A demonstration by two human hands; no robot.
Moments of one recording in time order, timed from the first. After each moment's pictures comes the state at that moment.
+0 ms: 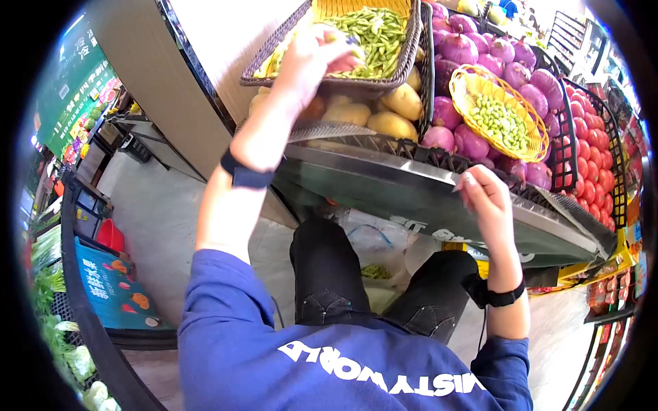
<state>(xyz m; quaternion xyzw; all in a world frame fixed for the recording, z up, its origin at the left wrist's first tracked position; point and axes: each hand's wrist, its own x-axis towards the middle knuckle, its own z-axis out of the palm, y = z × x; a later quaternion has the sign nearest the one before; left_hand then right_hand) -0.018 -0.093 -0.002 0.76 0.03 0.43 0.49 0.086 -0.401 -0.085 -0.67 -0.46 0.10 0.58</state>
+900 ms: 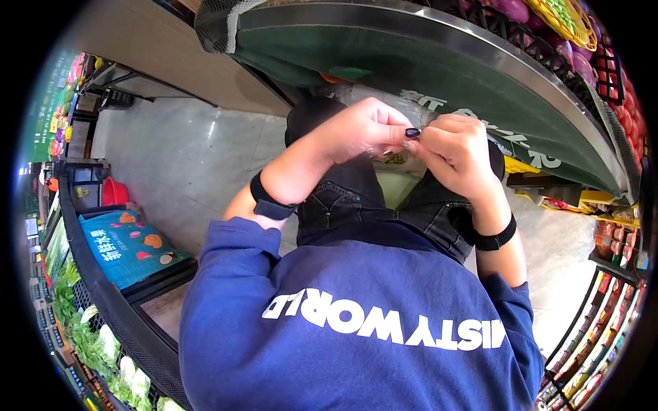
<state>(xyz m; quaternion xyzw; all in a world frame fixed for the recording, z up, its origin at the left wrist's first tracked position) -0.109 -0.255 -0.211 0.60 0.03 -0.09 0.79 0.010 -0.402 -0.187 -0.61 -0.70 -0.02 0.37</state>
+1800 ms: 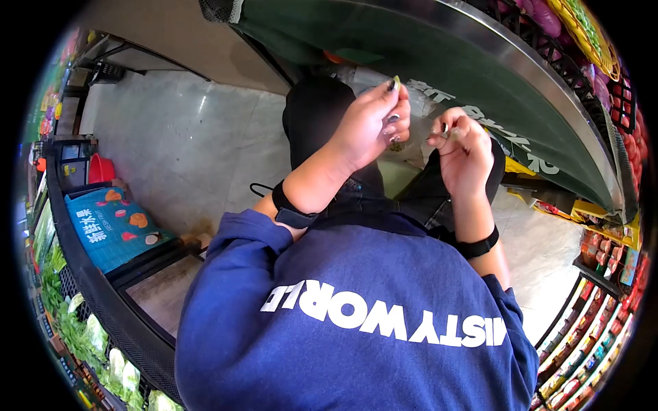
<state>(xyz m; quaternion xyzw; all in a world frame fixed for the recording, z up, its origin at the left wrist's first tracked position) -0.114 -0.275 -0.245 0.30 0.10 0.13 0.94 -0.010 -0.393 -0.240 -0.36 -0.08 0.43 0.82</state>
